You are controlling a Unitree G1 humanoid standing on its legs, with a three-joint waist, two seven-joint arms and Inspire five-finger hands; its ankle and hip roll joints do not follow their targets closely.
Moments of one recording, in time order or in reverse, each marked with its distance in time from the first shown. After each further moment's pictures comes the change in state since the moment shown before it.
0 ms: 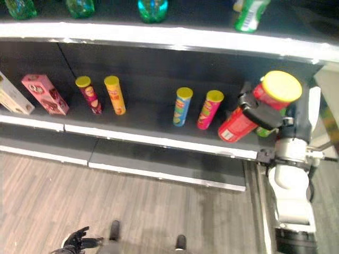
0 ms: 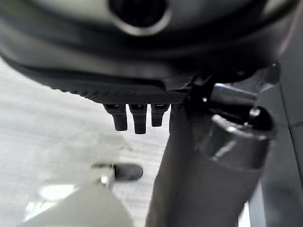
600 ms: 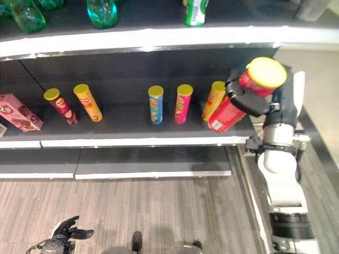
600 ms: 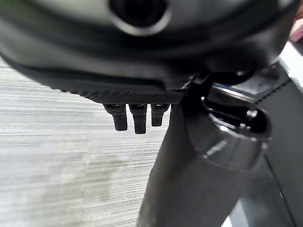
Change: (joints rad) left arm 0.002 0.080 0.038 0.016 0.033 -0.009 0.008; right arm -0.167 -0.105 0.138 0.083 0.046 -0.004 -0.034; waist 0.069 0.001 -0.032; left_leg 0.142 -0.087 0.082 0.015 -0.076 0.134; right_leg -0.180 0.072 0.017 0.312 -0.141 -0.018
